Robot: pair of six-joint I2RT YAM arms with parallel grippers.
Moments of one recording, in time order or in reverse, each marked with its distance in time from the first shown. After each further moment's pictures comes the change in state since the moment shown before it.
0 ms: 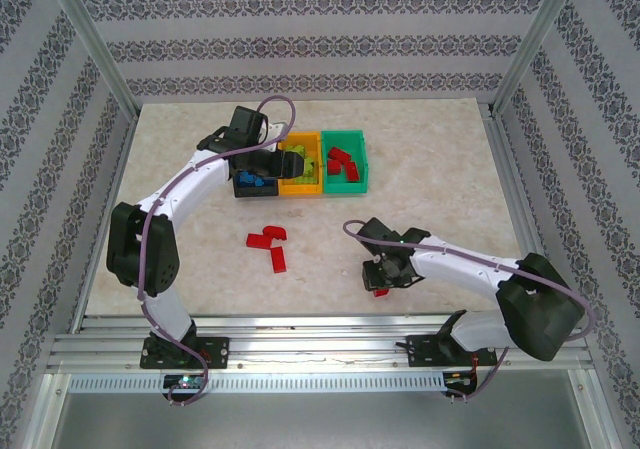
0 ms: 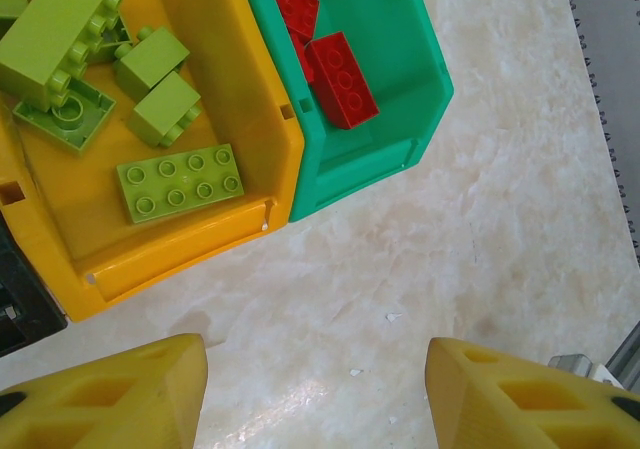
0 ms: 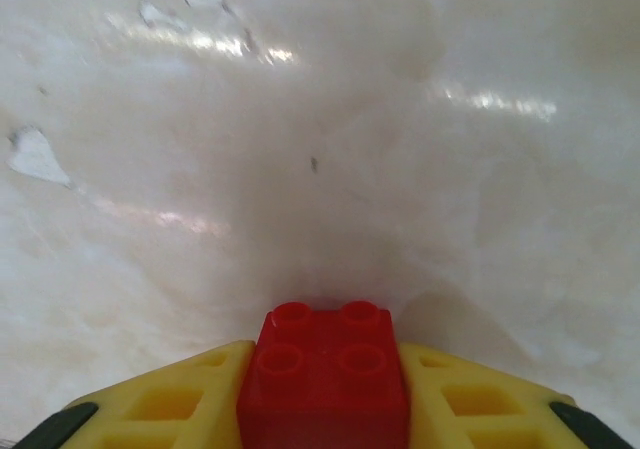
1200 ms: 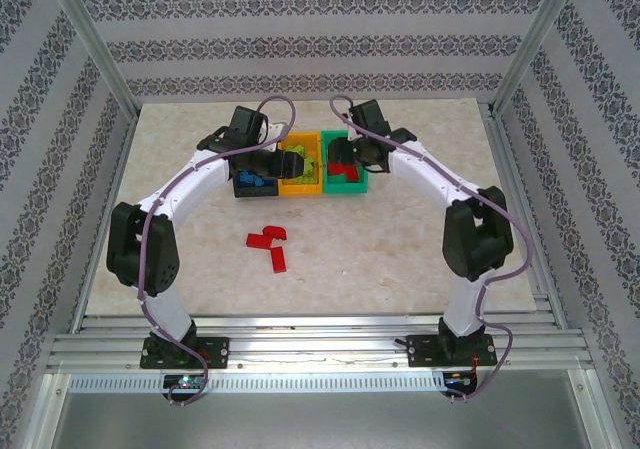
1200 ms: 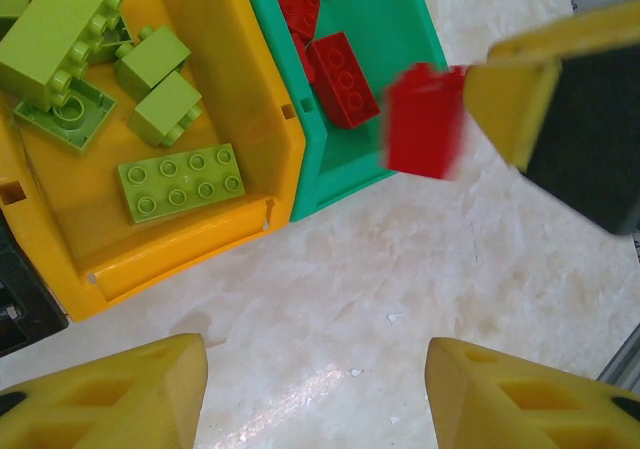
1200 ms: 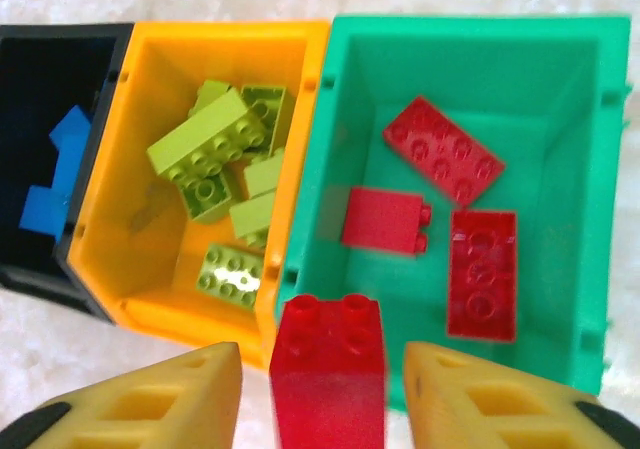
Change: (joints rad) left arm 0.000 0.000 0.000 0.000 -0.002 0.001; right arm -0.323 0.555 0.919 0.190 -0.092 -0.224
